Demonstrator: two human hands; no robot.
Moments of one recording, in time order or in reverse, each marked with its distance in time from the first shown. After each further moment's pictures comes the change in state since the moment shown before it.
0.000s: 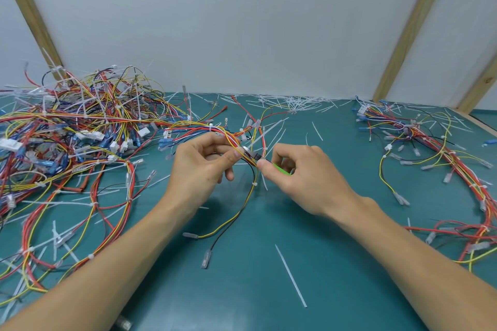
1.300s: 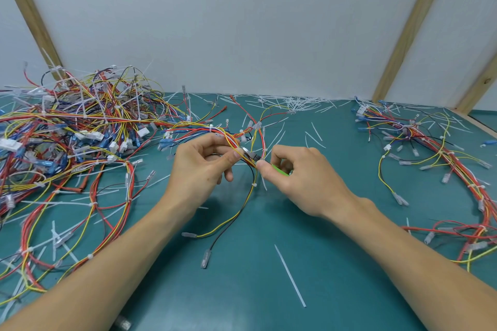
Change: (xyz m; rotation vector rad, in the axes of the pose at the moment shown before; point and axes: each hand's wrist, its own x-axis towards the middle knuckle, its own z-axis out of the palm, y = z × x) left_hand -0.001 0.000 0.000 0.010 -0.014 -0.012; right_hand 0.000 0.001 0.002 0.003 -0.014 0.006
